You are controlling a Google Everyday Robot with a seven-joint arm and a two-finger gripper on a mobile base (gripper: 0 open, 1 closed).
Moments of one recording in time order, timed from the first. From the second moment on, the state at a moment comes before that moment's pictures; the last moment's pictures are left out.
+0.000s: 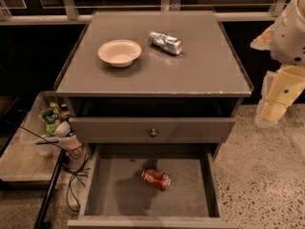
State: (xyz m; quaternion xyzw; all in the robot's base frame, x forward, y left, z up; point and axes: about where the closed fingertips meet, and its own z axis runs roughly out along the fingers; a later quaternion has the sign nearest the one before) arm 0.438 -0.217 0.976 -0.60 0.78 -0.03 0.16
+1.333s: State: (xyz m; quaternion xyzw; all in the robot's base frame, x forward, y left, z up) arm 0.451 -0.240 0.817 -0.58 0.79 0.04 0.21
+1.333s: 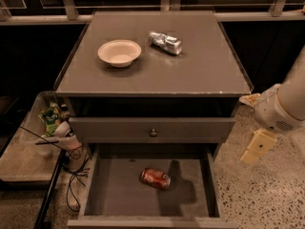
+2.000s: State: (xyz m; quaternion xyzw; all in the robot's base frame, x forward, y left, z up) arm 0.466 -0.241 0.758 -0.56 0.80 0.05 0.22
